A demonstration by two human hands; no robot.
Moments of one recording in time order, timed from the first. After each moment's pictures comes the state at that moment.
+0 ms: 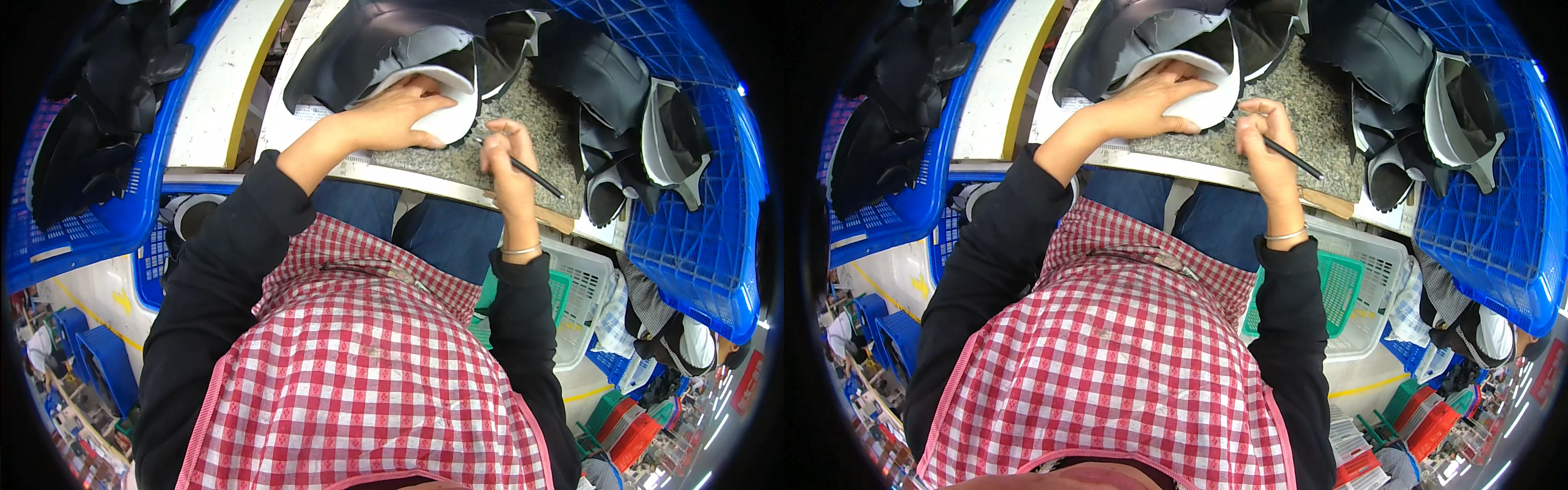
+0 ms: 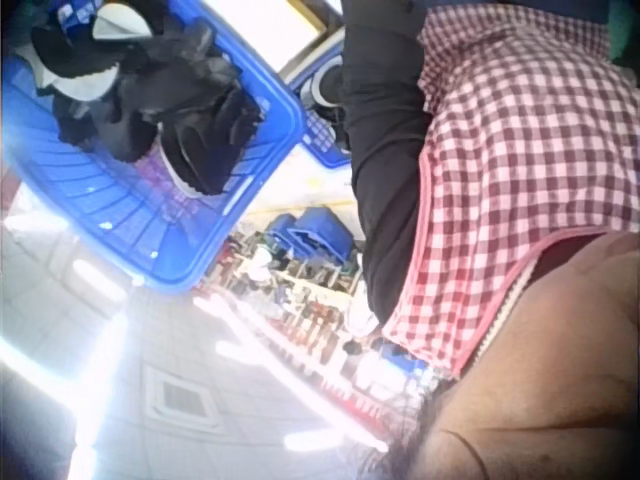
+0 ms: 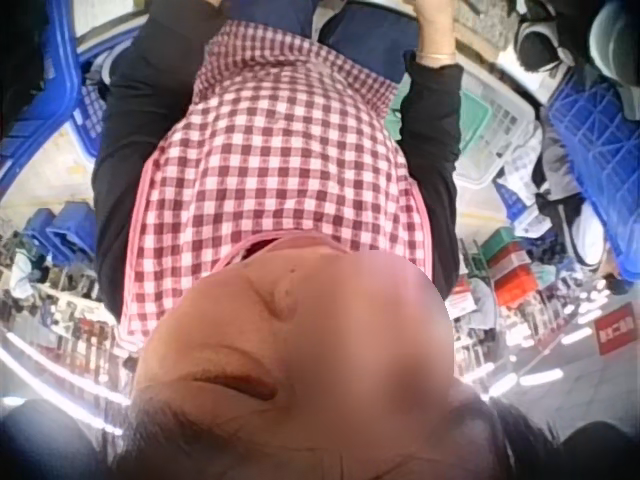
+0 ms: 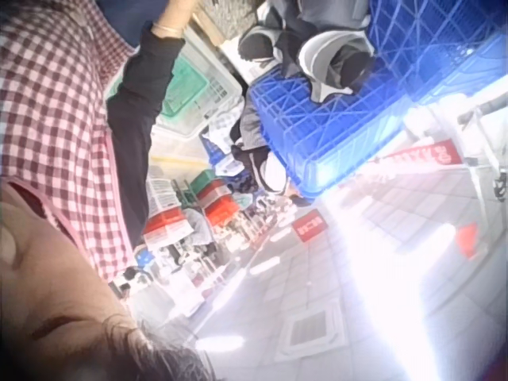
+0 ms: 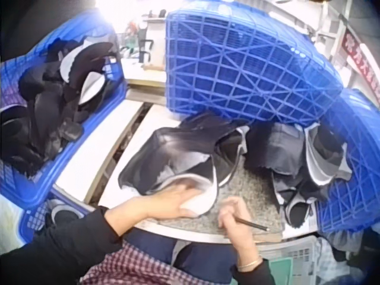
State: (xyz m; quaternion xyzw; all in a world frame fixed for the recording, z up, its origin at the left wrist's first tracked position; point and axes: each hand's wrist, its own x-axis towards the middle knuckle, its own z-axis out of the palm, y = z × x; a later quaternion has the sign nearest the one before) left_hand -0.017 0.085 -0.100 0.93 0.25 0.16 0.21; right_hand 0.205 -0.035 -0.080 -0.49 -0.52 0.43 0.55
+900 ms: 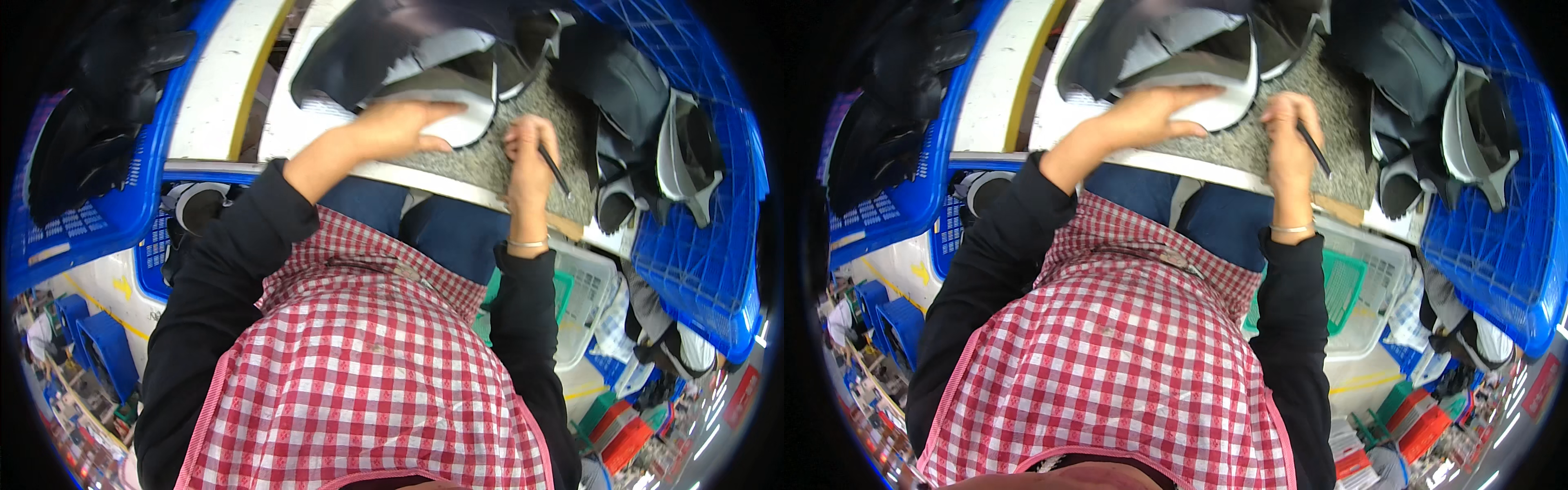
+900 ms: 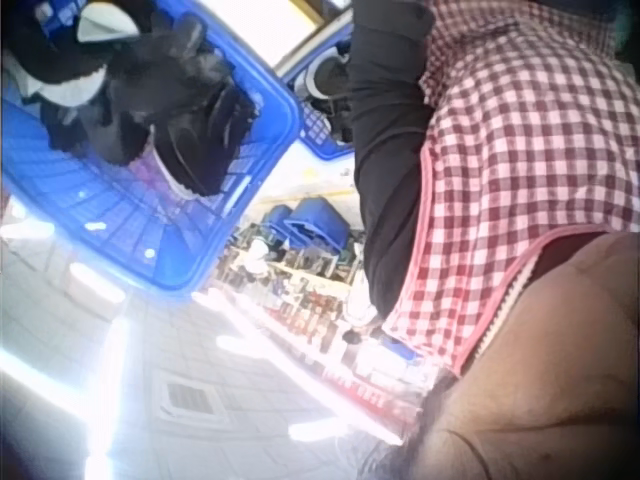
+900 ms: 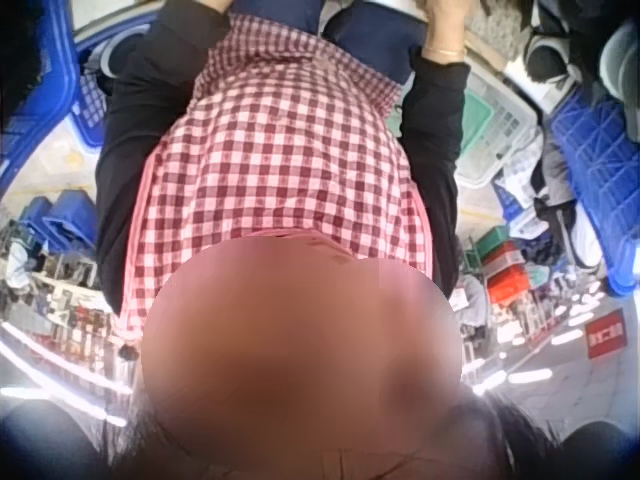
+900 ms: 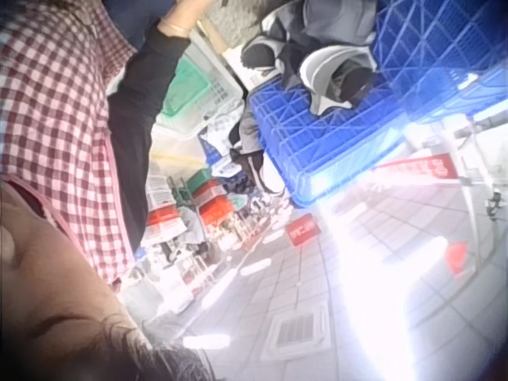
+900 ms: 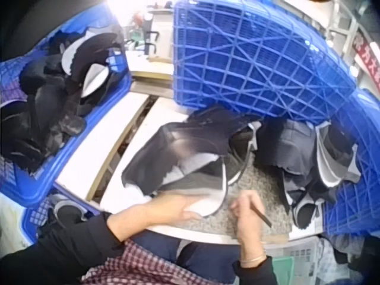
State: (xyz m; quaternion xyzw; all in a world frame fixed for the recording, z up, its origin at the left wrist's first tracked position) left_hand -0.023 0.065 -0.101 0.88 0.31 0.17 0.32; right_hand 0.206 -0.014 -0.094 -0.56 -0.46 0.32 0.61
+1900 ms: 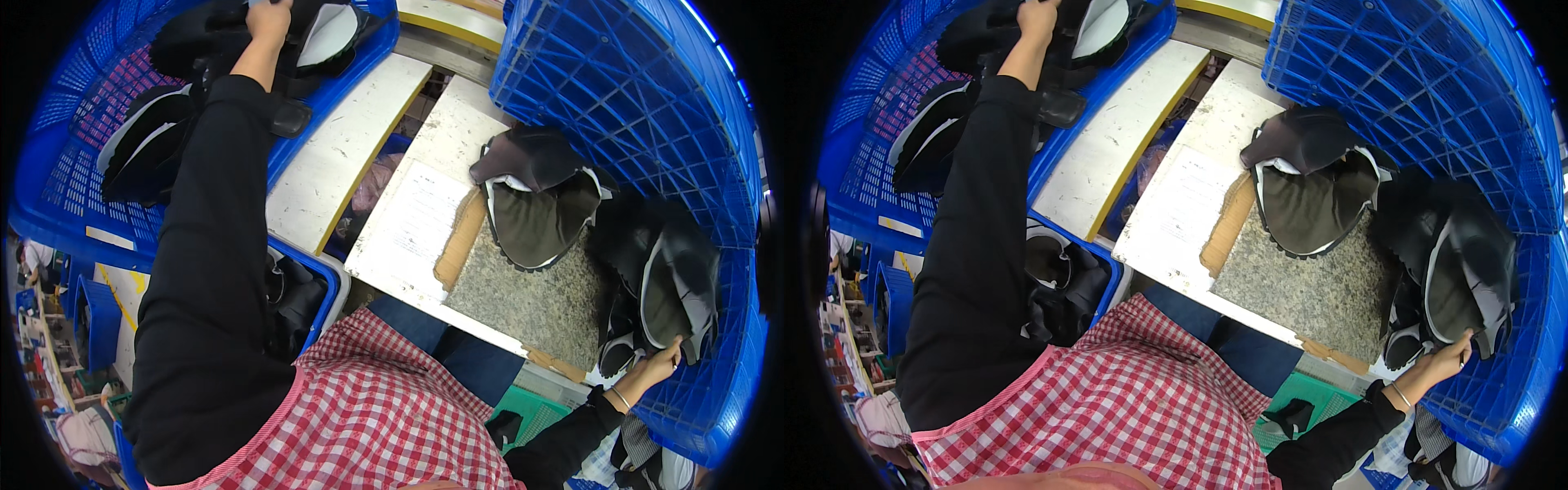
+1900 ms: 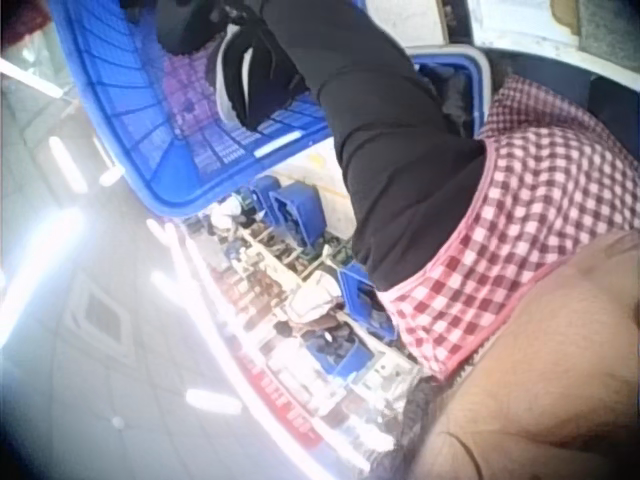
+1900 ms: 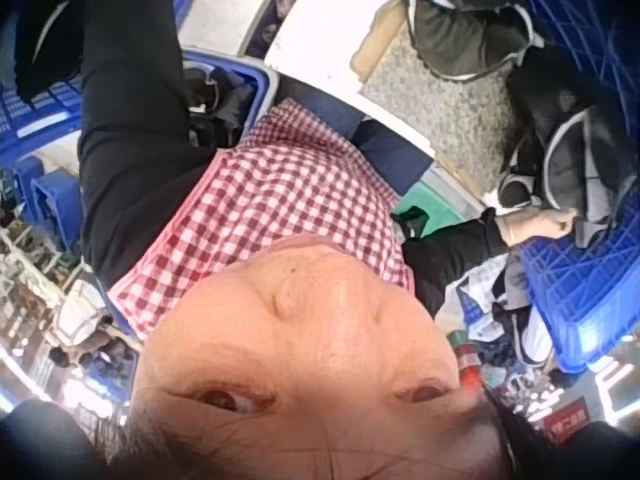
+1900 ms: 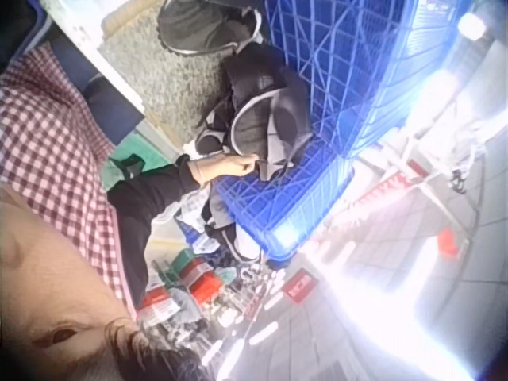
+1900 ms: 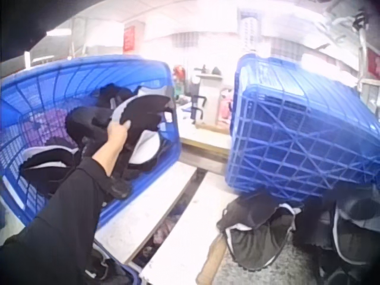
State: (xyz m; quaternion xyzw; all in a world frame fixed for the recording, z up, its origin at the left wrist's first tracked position) left_hand -0.351 0.366 0.079 0.48 0.68 0.54 -0.12; right_hand 0.459 -0.043 -0.005 -0.68 -0.24 -0.06 0.69
